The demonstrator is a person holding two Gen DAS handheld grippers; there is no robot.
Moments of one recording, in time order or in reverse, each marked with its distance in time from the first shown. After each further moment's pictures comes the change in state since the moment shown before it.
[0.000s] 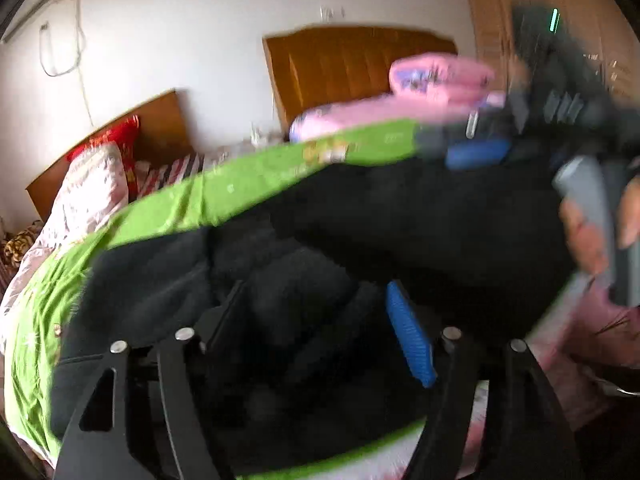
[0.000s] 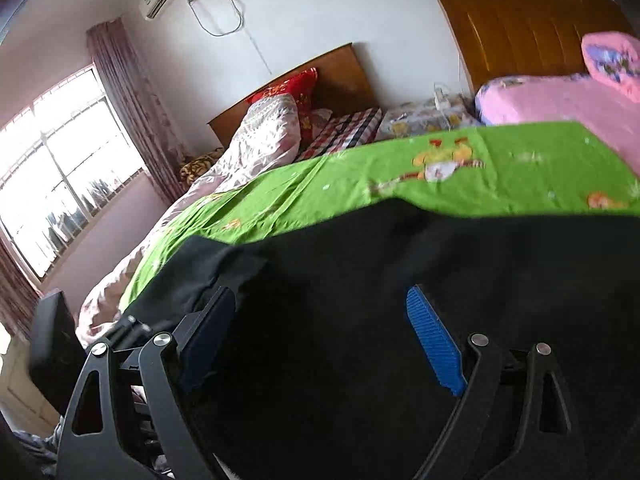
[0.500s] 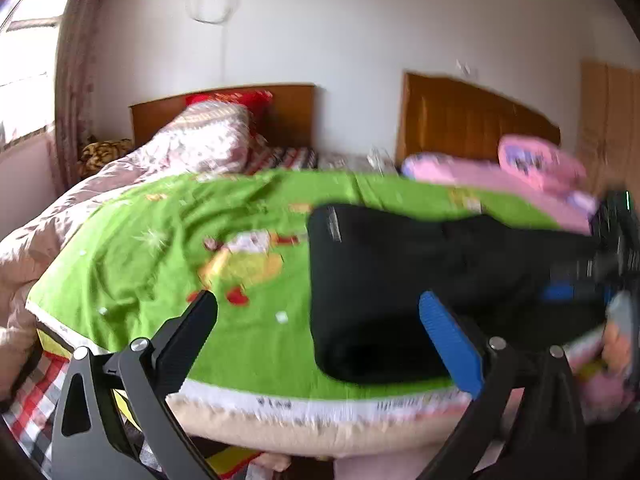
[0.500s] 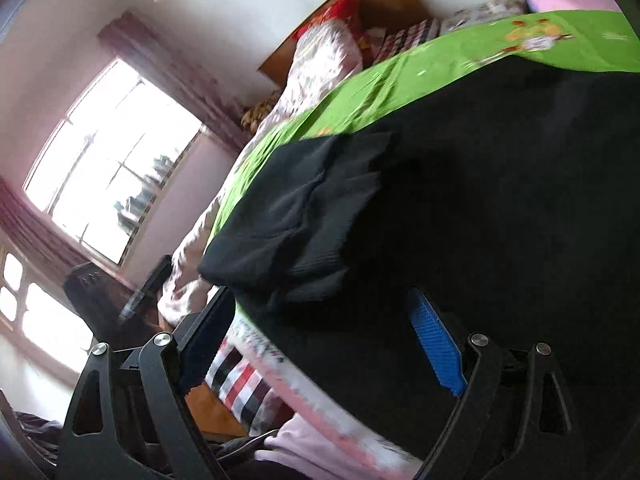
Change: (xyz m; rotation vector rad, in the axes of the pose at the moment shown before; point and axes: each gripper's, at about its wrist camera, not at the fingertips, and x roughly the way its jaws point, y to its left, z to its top) left arm -0.092 0.153 -0.083 -0.344 -0.035 0.246; right arm 0.060 0.070 -0.038 0.109 0.298 0.285
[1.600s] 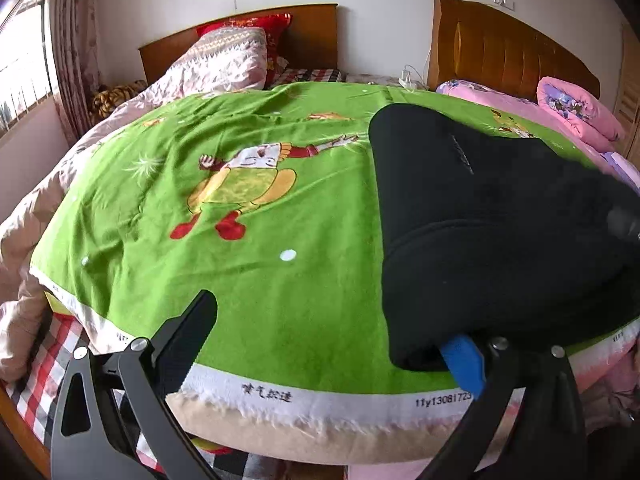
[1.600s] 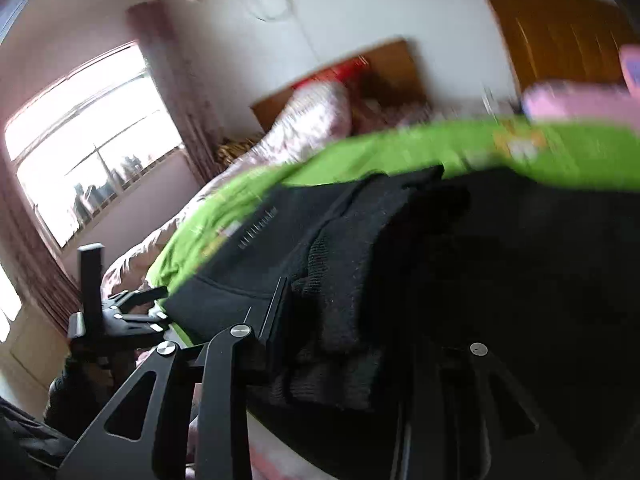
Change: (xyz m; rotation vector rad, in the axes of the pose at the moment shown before) left arm 0.062 -0.005 -0.021 -0.023 0.280 0.120; right arm -0.026 -0.006 -0.009 -0.164 -0.253 -0.204
